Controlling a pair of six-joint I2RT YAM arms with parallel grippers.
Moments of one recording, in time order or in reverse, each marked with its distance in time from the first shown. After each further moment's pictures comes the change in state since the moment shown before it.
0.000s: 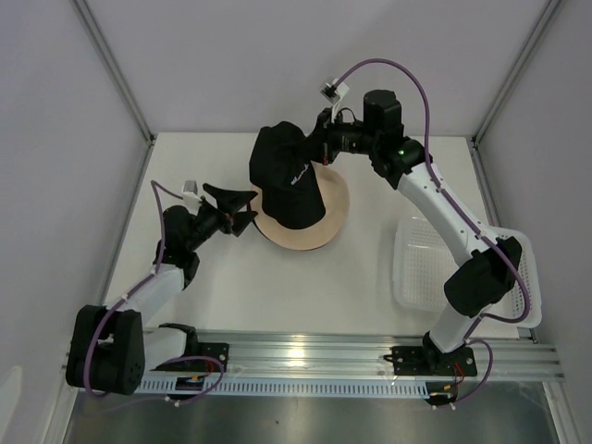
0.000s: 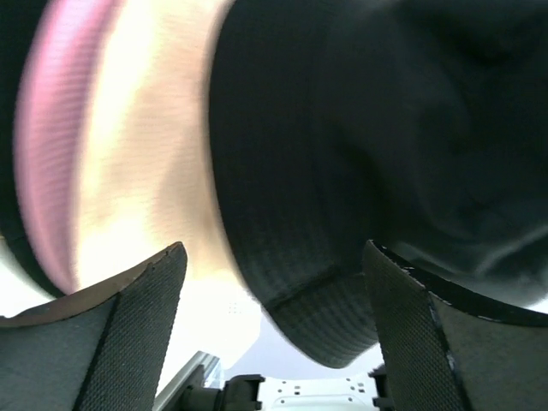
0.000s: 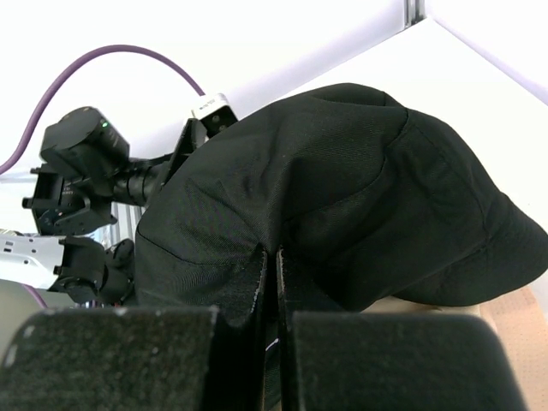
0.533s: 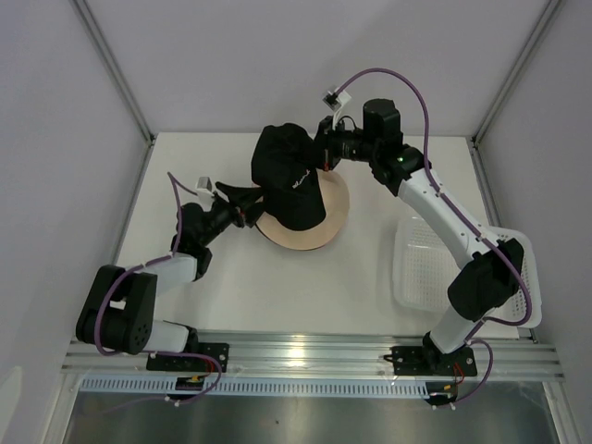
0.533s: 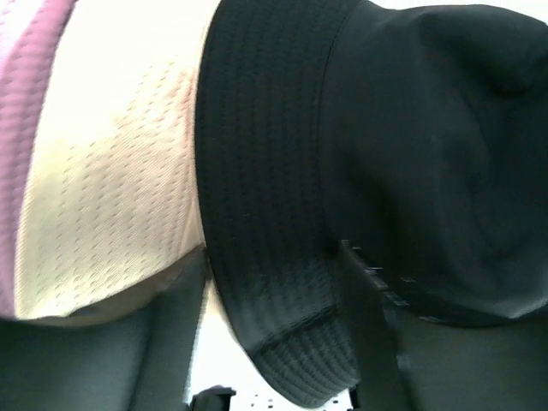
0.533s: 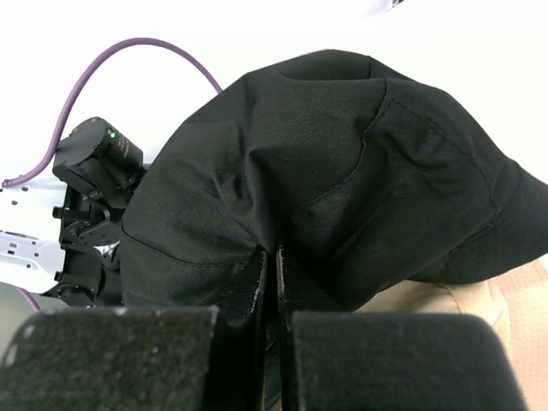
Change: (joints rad) left arm -0.094 0.234 0.024 0.322 -0.050 -0.148; right arm 0.000 -0.034 -0.100 0.047 0.045 0.037
